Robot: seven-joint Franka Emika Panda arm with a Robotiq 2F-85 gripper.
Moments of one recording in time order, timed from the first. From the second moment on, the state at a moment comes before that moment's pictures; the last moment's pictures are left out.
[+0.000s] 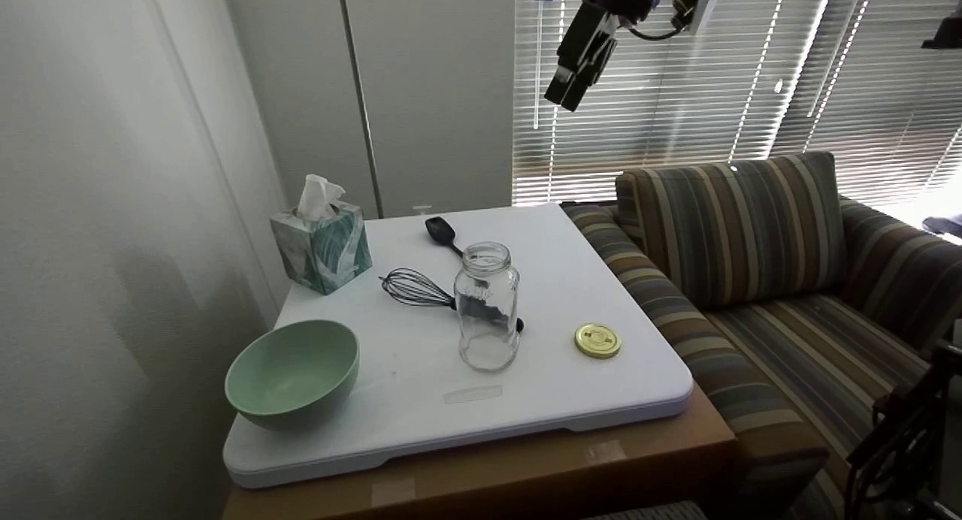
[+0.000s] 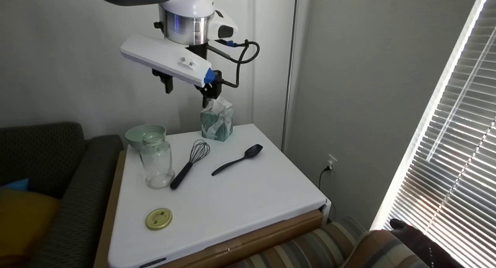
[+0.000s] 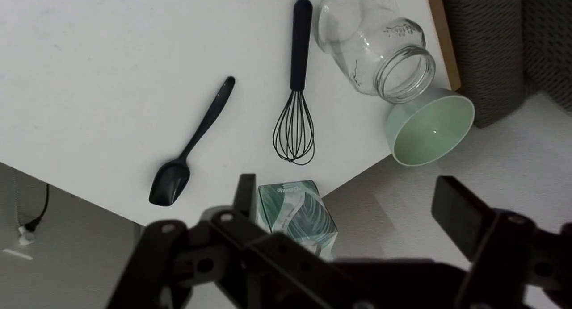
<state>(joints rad) 0.02 0.22 -0.08 -2.01 0.64 2.38 -0.87</state>
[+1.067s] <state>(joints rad) -0.21 0.67 0.02 -1.52 0.73 2.21 -1.12</state>
